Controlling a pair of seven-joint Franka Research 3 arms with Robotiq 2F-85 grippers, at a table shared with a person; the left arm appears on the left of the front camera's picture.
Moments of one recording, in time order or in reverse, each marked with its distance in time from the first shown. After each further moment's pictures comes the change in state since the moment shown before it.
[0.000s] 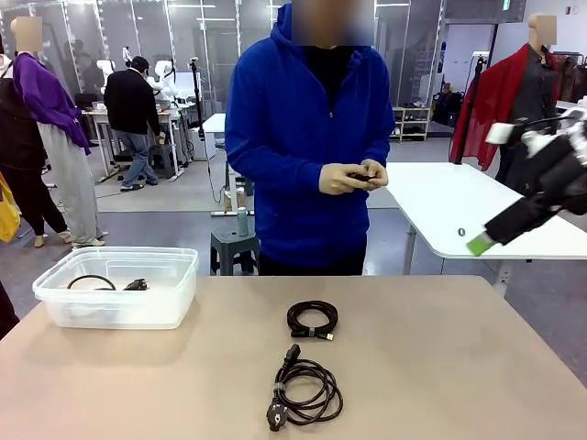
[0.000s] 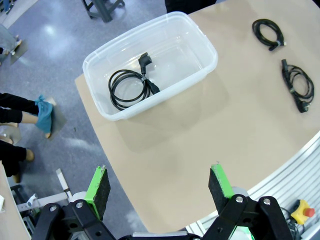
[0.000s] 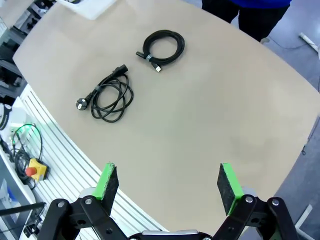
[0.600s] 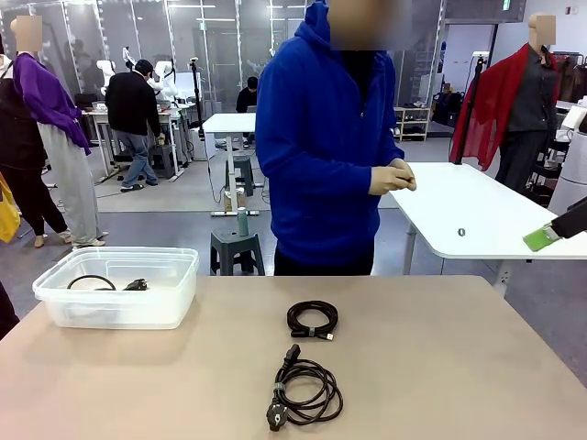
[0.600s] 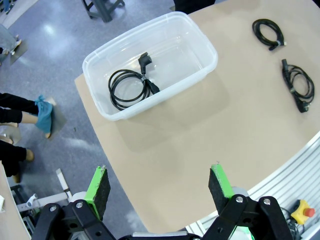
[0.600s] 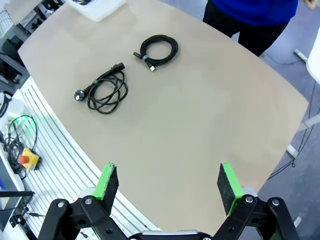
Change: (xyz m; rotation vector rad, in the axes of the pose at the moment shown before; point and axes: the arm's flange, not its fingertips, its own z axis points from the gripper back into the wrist) left arm 0.000 0.000 0.000 0.000 0.000 0.000; right arm -0.033 -0.019 0.041 -0.008 -0.065 0.073
